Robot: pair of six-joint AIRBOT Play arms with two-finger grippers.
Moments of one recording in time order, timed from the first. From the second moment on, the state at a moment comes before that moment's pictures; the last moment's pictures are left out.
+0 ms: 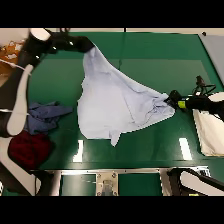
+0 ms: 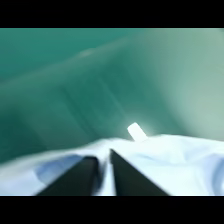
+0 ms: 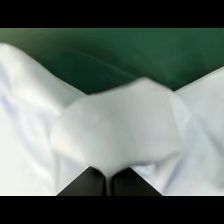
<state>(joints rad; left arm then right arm) -0.18 -1.87 1.96 0.72 -0.92 -1.01 -0.30 -1.23 0.77 -0.84 0.82 1.41</state>
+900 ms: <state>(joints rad) 0.00 -1.54 1.60 0.94 -1.49 -1.37 -0.19 -1.17 0.72 -0.89 1.09 1.40</state>
